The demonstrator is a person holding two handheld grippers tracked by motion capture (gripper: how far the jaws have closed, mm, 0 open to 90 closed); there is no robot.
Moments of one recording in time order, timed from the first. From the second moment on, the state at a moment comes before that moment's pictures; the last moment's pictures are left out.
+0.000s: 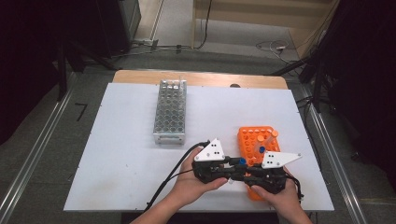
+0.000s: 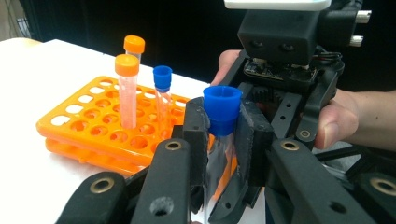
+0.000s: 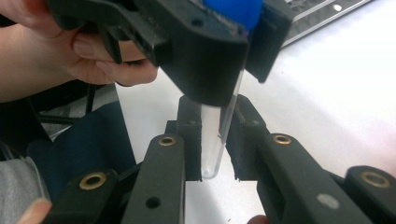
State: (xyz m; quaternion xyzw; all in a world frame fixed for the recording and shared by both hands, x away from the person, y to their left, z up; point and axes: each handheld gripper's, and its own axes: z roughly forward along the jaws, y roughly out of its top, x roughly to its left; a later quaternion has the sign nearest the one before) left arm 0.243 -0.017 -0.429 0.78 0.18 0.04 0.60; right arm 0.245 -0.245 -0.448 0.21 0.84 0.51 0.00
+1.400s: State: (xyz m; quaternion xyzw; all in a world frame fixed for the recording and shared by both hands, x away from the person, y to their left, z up) left arm 0.330 0.090 -0.398 0.70 0.32 0.18 0.61; right arm 0.244 -0.320 -0.435 0.23 0.79 0.56 0.05
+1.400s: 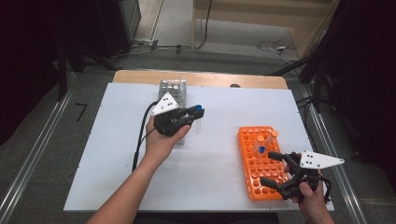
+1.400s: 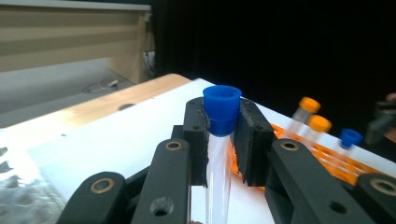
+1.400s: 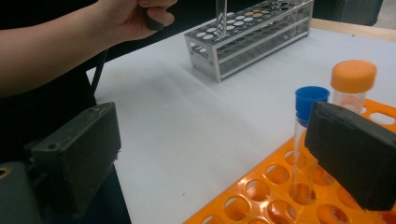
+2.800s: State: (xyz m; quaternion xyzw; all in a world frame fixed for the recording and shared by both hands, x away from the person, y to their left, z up) left arm 0.454 0.128 -0.416 0.61 0.46 0.30 0.57; right arm 0.256 -0.347 -0.443 0.27 0.78 0.56 0.07
